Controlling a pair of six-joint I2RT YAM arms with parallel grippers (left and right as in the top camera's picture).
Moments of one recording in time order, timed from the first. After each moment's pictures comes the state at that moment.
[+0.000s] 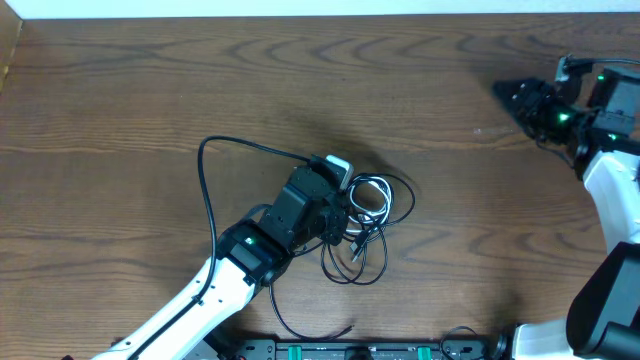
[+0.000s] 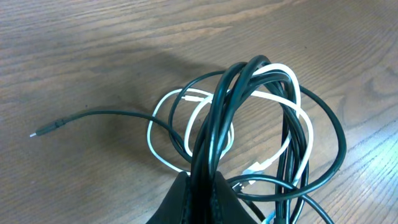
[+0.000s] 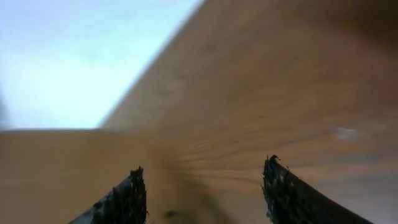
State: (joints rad) left arm -0.69 1.18 0.72 -0.29 0.08 -0.28; right arm -0.27 1.63 1.12 -0.28 -0.69 0.54
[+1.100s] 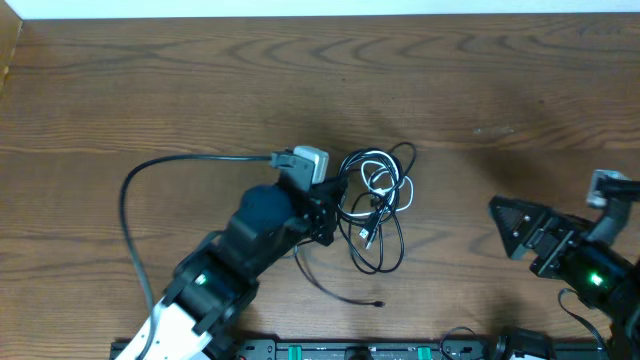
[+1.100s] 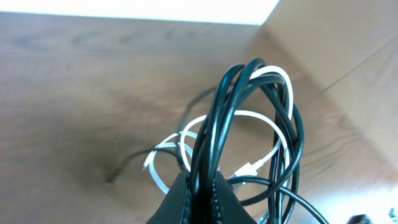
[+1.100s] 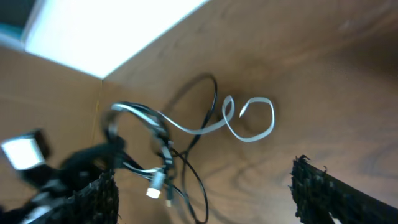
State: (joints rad) left arm -0.69 0.88 0.76 -0.26 0.10 -0.44; right arm -0.21 0.72 1.23 -1.20 -0.65 0.40
